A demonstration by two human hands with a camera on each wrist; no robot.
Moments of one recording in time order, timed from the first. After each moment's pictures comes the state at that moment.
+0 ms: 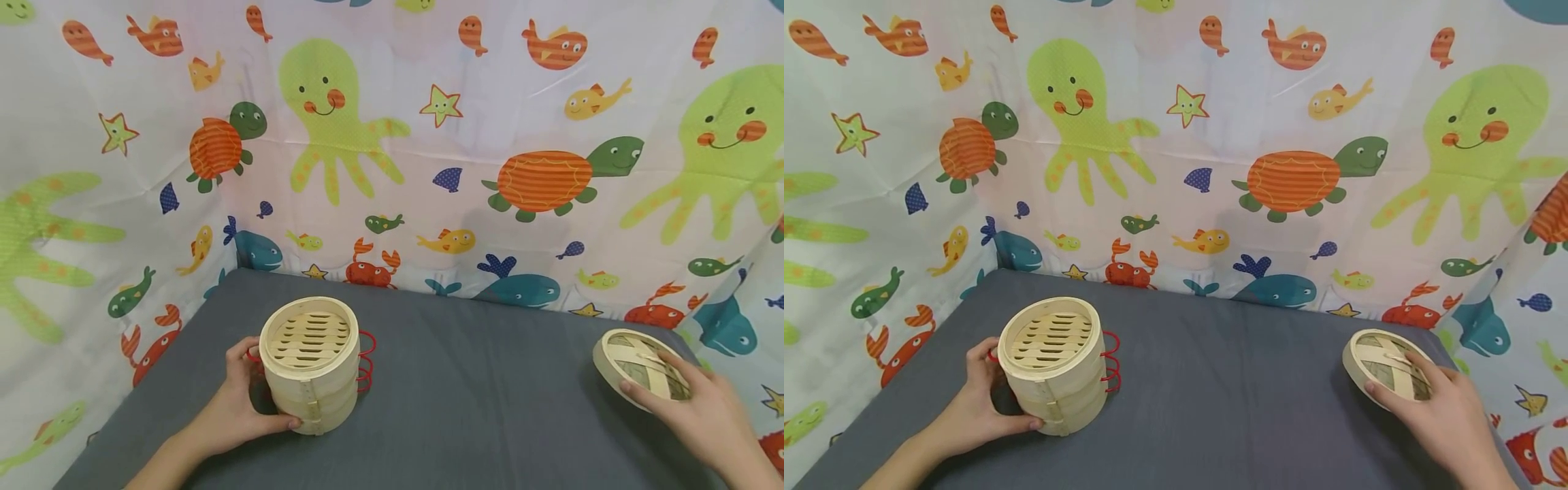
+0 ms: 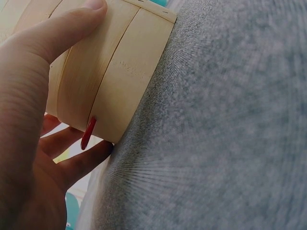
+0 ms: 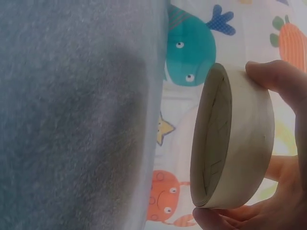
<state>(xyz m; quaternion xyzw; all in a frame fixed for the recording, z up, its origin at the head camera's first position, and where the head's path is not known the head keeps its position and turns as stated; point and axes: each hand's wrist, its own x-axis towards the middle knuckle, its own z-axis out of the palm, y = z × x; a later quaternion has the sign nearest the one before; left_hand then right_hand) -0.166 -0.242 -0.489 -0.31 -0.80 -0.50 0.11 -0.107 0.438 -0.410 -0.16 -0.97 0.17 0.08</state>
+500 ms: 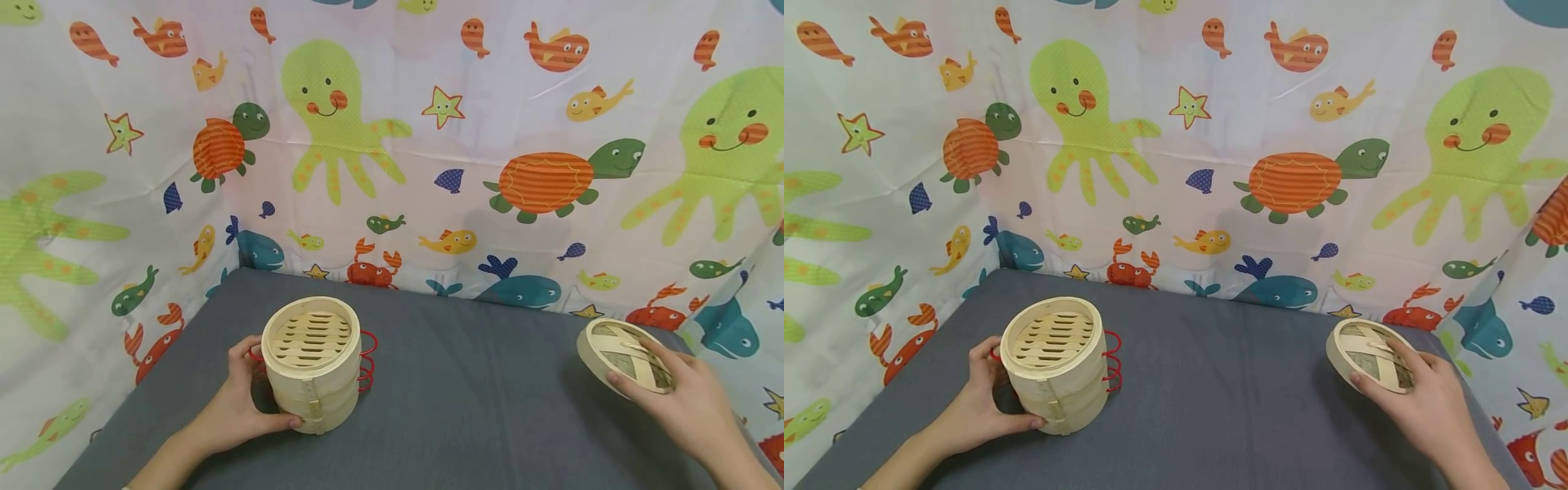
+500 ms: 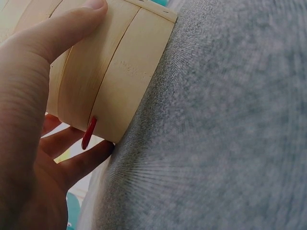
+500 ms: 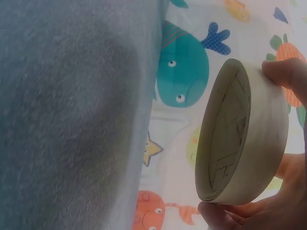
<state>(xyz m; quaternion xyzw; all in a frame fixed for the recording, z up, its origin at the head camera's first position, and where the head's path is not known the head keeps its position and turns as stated) -0.166 -0.241 -0.485 -0.31 -0.80 -0.50 0.11 -0.116 0.414 -0.399 -0.13 -0.97 0.19 0.10</state>
